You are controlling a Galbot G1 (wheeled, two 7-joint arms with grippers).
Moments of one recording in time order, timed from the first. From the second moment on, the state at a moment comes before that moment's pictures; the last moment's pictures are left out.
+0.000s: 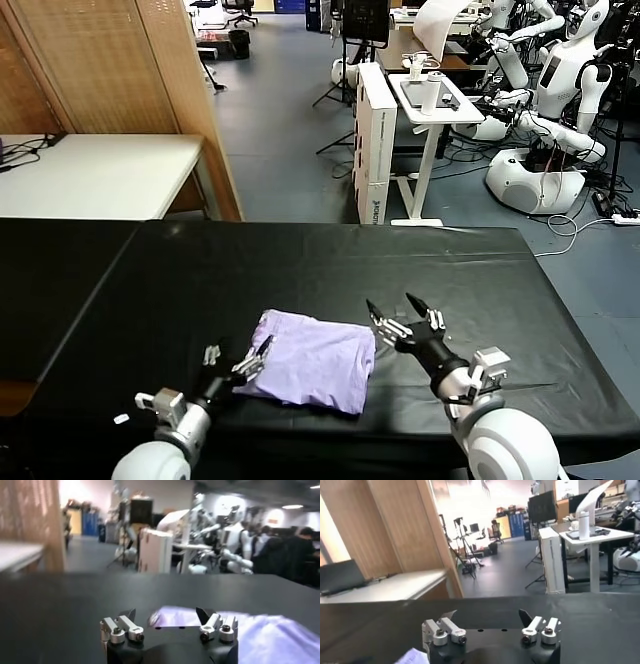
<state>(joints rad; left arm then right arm) 1.53 -1.28 -0.50 -1.99 -0.38 0.22 0.15 -1.41 1.13 0.40 2.32 0.64 -0.45 0.16</state>
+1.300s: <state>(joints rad) 1.48 -1.27 -0.55 -2.08 -0.48 0.34 0.05 -1.43 1.14 0.43 2.34 0.64 -0.45 0.17</state>
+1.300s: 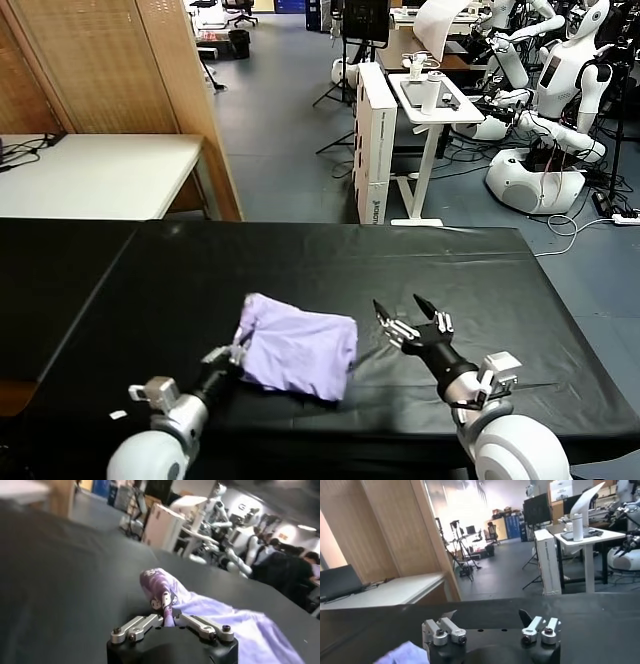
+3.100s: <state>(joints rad) 1.19 -1.21 -0.07 -1.92 -0.34 0.41 -0.07 -1.57 1.18 0.46 2.37 0.59 -0.45 0.17</state>
